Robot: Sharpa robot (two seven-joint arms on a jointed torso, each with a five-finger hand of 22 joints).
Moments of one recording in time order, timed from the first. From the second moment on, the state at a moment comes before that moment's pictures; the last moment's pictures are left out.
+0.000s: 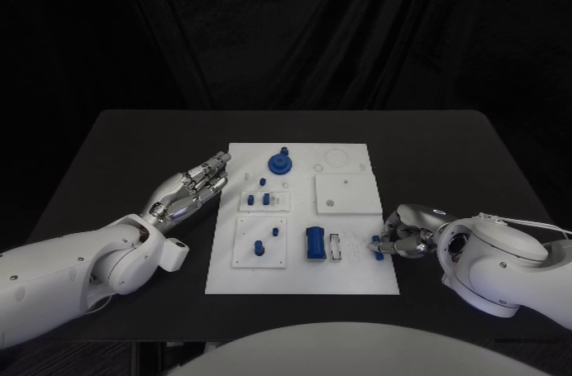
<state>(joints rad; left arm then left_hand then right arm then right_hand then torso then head) 1.04 -0.96 -0.21 1.49 -0.30 -0.11 0.69 1.53 0.22 -0.20 0.27 0.62 0.30 0.00 0.03 0.04 0.03 0.03 0.01 0.01 0.00 0.03 0.00 0.00 0.15 0.01 0.11 0.01 0.01 1.10 -1.19 -0.25 2.00 -1.41 -0.33 -0.67 1.22 -0.01 -0.10 0.28 0.51 0.94 0.02 0.45 0.78 1.47 -0.05 1.57 1.31 1.46 -0.11 1.49 1.31 0.03 1.47 -0.01 1.46 1.31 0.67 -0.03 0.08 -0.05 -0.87</state>
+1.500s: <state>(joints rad) 1.04 -0.94 -0.21 1.46 -0.30 -0.04 0.69 1.55 0.23 -0.16 0.24 0.62 0.33 0.04 0.04 0.04 0.04 0.08 0.01 0.01 0.00 0.08 0.00 0.00 0.15 0.01 0.14 0.01 0.01 1.07 -1.13 -0.24 1.97 -1.24 -0.40 -0.58 1.39 -0.08 0.01 0.32 0.72 1.00 0.04 0.30 0.87 1.47 -0.04 1.57 1.31 1.47 -0.10 1.48 1.29 0.03 1.47 0.01 1.45 1.31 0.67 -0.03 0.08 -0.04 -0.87</state>
